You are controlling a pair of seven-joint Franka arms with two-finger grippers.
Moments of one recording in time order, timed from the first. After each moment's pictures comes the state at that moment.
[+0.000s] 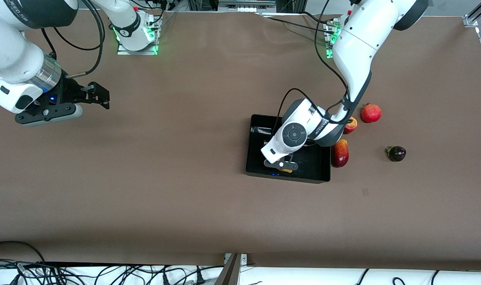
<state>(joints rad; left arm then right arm) -0.34 0.81 -0.25 -1.54 0.07 2.17 -0.47 0.14 0.11 0.06 -1.56 0.01 1.64 -0.01</state>
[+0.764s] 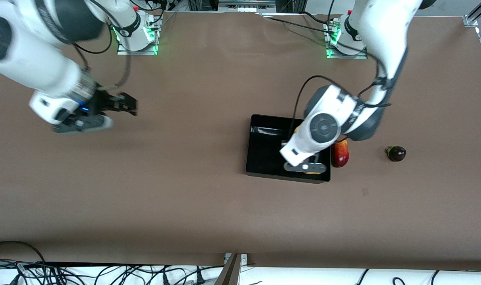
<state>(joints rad) -0.24 0.59 -0.23 -1.45 0.07 1.87 -0.47 0.26 0.23 0.09 -1.56 0.08 1.75 0.25</state>
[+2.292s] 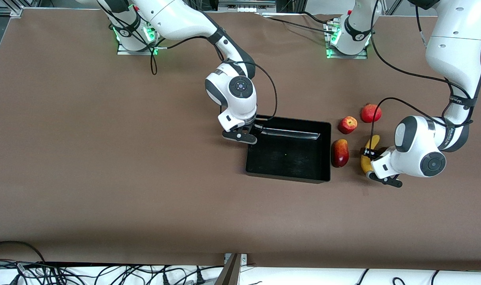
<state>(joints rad) 0.21 0.68 -0.22 -1.66 0.12 1.97 0.21 0.80 0.82 0.02 -1.39 -0.04 2.30 1.06</state>
